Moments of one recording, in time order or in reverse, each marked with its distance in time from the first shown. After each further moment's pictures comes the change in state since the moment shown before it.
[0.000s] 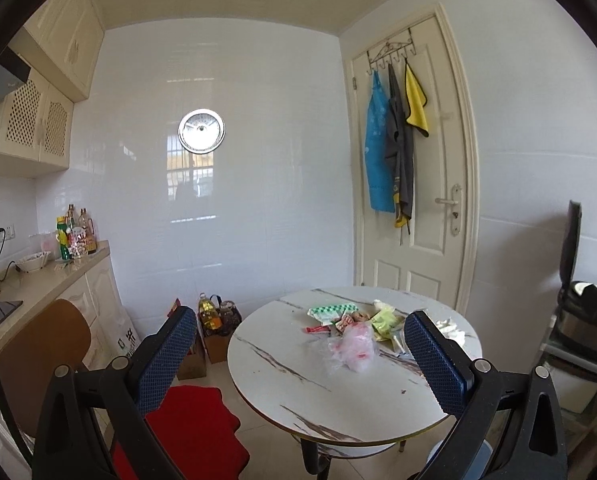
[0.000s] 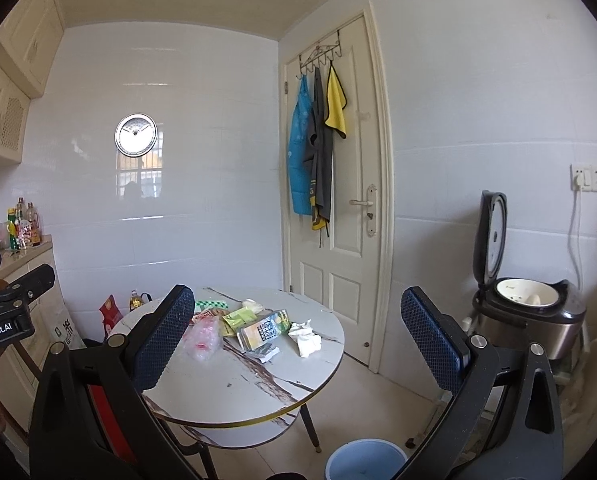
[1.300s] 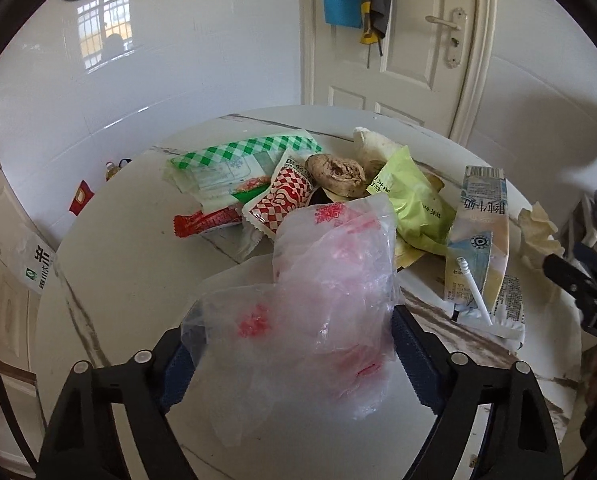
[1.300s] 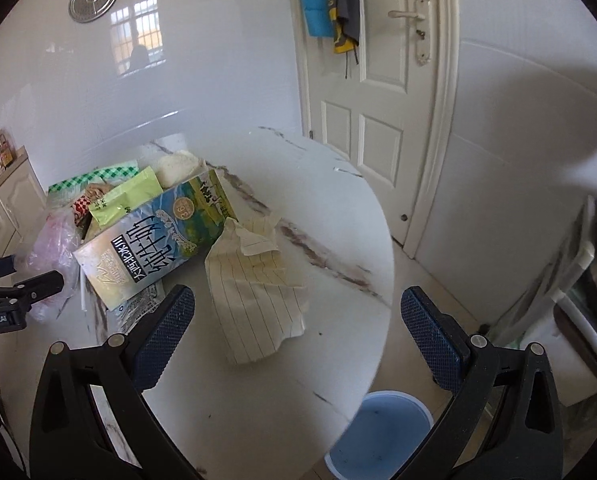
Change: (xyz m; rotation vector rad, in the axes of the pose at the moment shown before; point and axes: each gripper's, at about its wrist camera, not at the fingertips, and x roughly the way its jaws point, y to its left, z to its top) left arm 0.421 -0.053 -0.027 0.068 0.611 -0.209; right arm 0.370 -0.049 -0.133 -0.003 0.618 0.152
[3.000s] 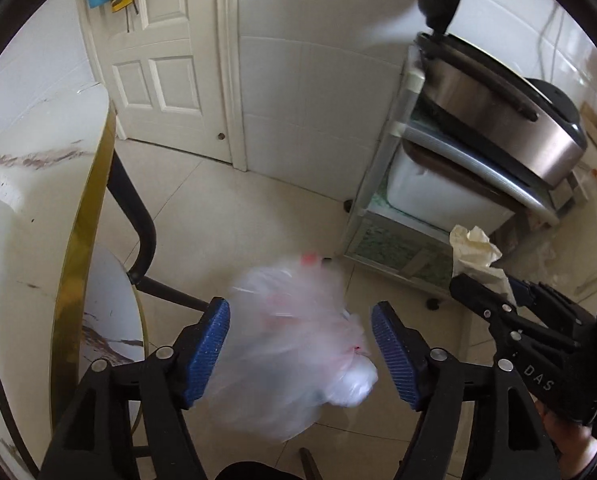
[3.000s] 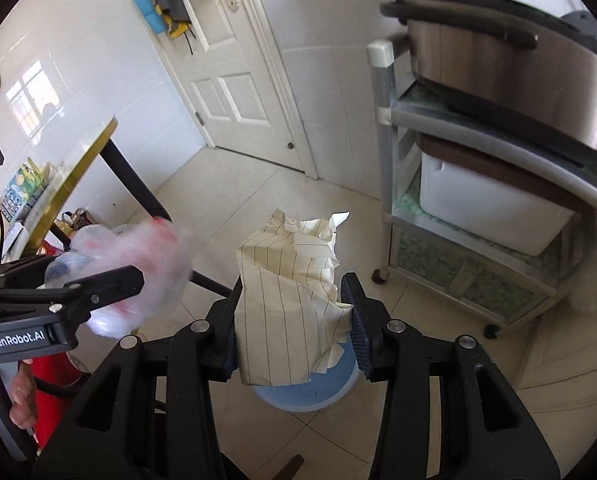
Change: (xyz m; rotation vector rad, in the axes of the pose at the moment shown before) left arm 0.006 -0.339 -0.119 0.398 0.205 -0.371; right arm -0.081 -0.228 -0.174 0.433 0.092 -0.144
